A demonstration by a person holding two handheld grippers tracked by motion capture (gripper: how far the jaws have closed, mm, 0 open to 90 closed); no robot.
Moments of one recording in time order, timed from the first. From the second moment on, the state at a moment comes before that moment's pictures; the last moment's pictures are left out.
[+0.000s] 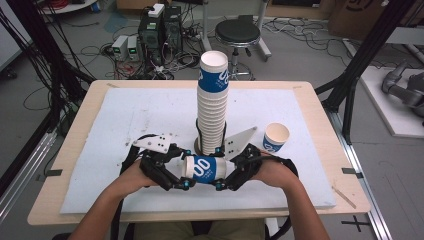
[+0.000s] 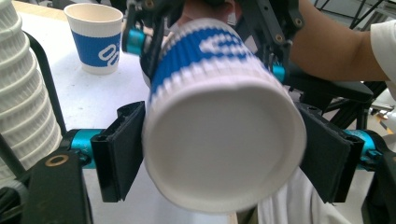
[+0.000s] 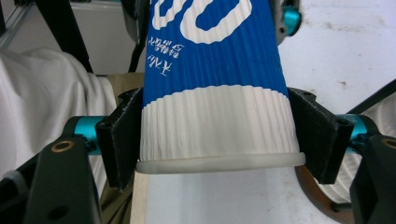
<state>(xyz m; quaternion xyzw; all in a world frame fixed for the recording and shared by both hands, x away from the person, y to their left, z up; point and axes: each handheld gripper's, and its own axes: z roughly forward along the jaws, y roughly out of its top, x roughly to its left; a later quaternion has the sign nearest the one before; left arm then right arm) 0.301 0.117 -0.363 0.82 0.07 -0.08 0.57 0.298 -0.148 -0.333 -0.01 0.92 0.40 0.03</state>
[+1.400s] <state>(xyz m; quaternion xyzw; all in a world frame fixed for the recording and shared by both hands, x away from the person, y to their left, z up) 0.303 0.126 -0.365 0.73 0.05 -0.04 0.68 0.310 -0.170 -0.343 0.06 0.80 0.59 -0.03</state>
